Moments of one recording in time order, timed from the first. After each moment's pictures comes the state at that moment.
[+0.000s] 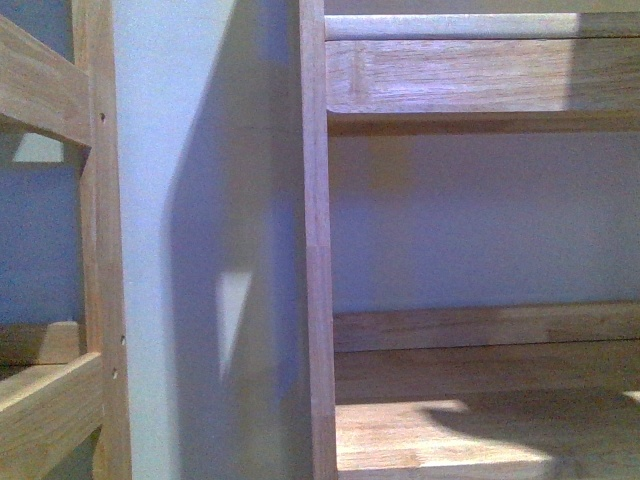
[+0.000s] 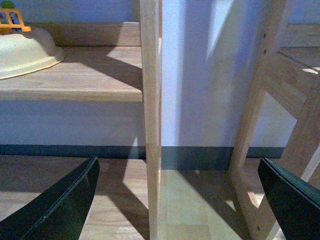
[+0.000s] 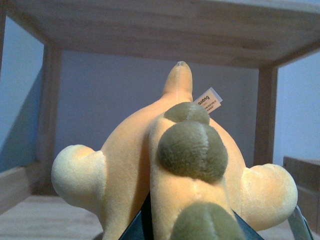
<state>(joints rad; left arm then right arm) 0.00 0.00 0.01 0.00 0.00 0.00 -0.33 0.95 1.50 0.07 -0.23 0.07</state>
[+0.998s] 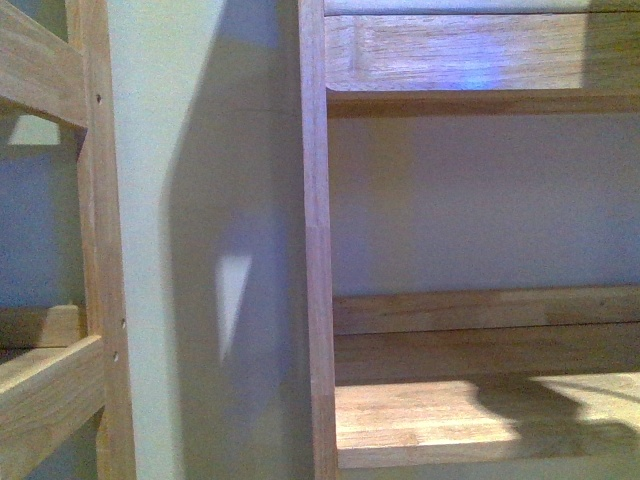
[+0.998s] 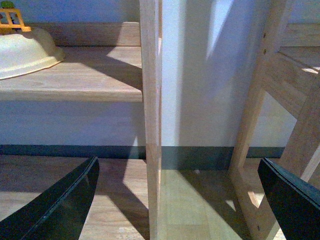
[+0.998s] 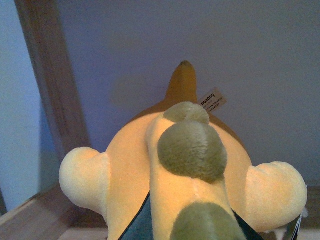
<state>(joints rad) 0.00 0.00 0.01 0.00 0.00 0.00 0.01 1.75 2.10 0.09 -0.18 0.29</state>
